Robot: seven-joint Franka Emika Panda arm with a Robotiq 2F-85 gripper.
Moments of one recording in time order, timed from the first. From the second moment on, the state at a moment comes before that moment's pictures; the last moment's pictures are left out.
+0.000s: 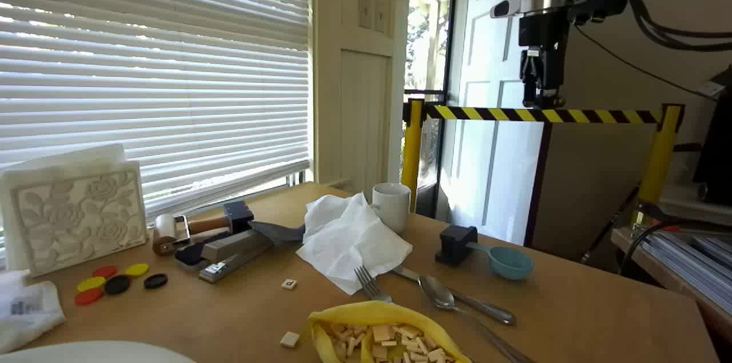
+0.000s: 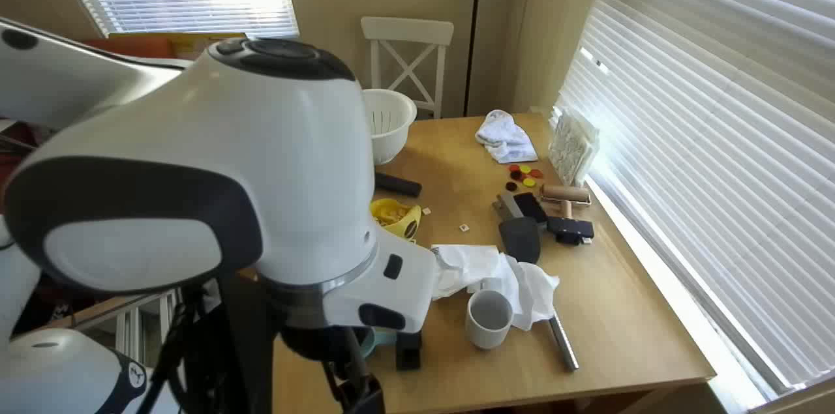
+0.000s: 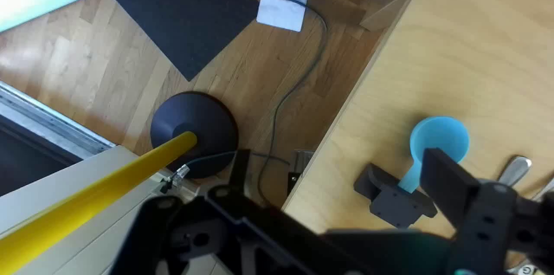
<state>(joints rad) -0.23 -0.46 -0.25 -2.60 -0.35 2.08 -0.31</state>
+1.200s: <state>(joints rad) -0.18 -0.06 -0.15 -2.36 -0.13 2.37 0.21</state>
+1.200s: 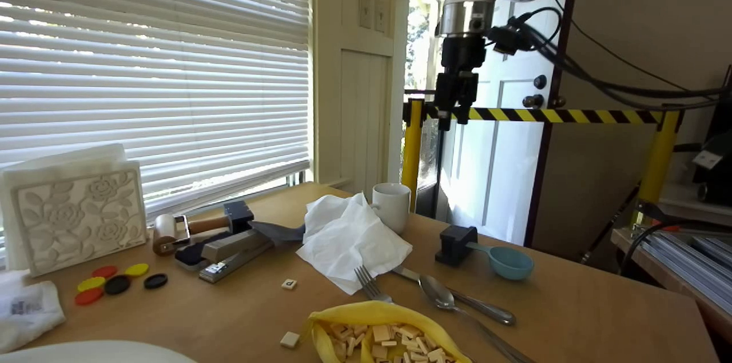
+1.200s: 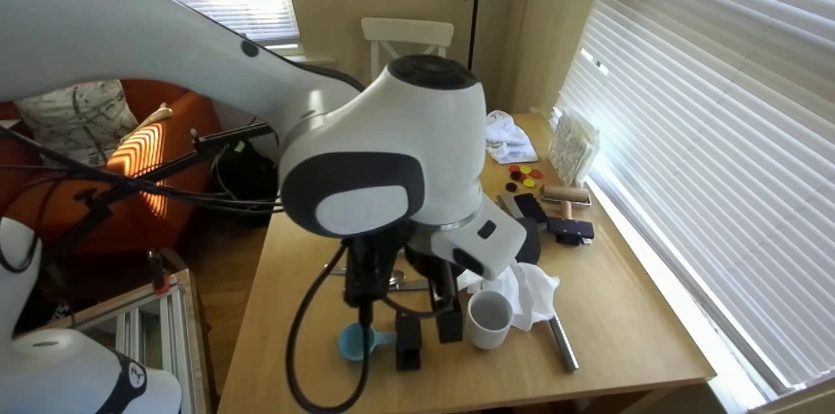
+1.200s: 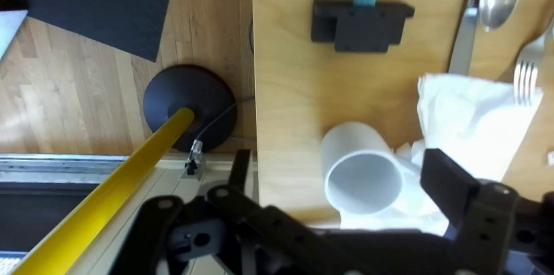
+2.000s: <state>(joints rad) -0.17 0.26 -0.19 -2.21 -0.06 2.62 0.37</state>
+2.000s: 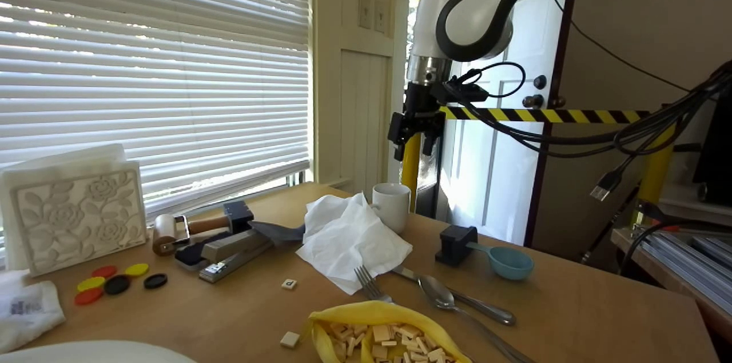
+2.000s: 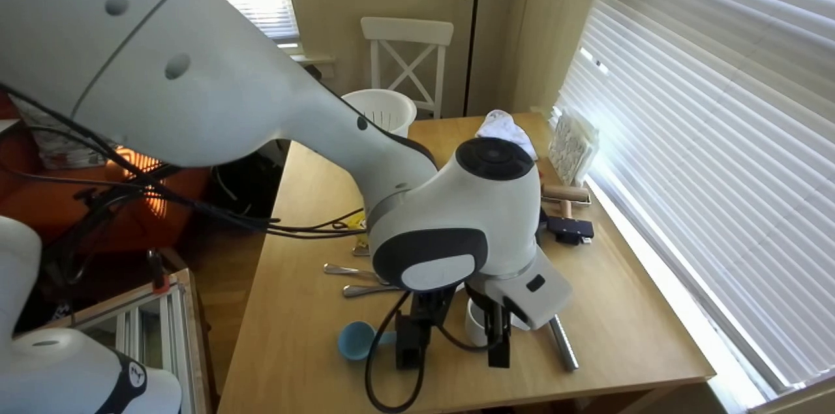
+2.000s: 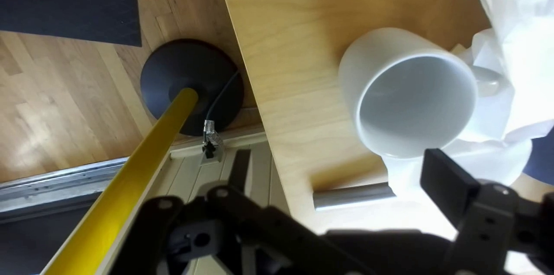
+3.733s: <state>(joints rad) -0.19 0.45 -0.15 -2.14 0.23 2.71 0.28</state>
